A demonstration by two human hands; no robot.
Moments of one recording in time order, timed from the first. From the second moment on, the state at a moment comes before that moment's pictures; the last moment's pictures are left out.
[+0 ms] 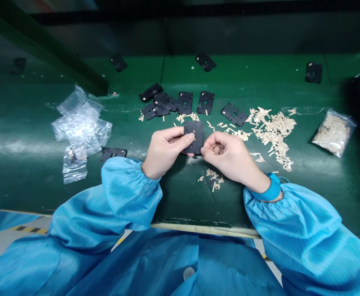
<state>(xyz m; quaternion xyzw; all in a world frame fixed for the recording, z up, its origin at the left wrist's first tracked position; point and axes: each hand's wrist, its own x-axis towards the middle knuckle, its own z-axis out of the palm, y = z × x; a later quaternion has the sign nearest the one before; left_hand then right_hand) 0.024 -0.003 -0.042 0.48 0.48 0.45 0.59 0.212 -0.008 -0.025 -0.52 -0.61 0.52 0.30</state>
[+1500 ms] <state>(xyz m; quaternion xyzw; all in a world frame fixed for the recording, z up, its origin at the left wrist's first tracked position) 0.022 -0.004 -0.045 0.44 0.44 0.53 0.58 0.210 -0.011 -0.018 -0.46 -0.55 0.60 0.36</state>
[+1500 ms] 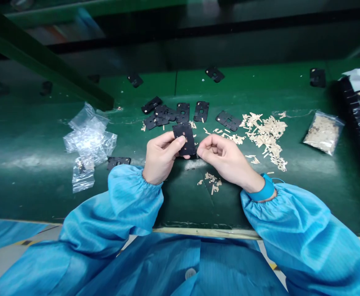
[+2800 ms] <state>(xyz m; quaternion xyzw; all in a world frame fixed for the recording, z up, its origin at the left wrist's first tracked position) 0.027 -0.010 -0.040 0.32 0.38 0.47 0.73 0.209 -0.018 -0.032 -0.36 -0.45 0.72 0.39</state>
